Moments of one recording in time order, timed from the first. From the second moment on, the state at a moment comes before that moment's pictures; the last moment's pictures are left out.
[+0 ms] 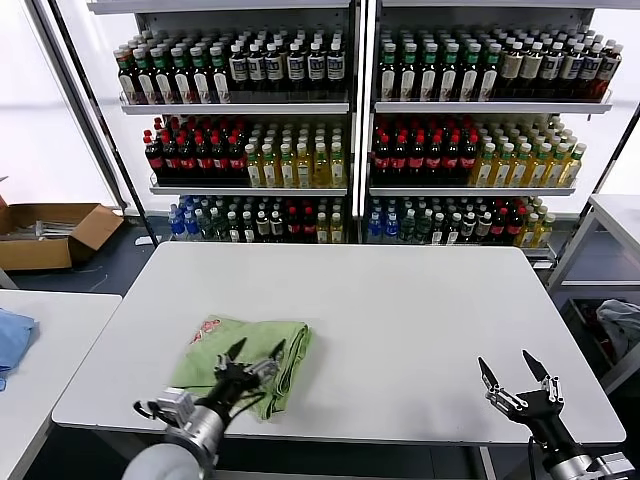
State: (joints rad) left arm 1.38 -1.12 -0.36 -2.08 -0.66 0.33 -0.14; right arm -1.73 1.22 0.87 2.07 0.50 0.02 -0.27
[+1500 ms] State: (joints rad) left arm 1.25 -1.07 -0.42 -1.69 -0.68 0.29 -0.07; right arm -1.74 1.20 0.87 2.07 0.51 0.03 -0.27
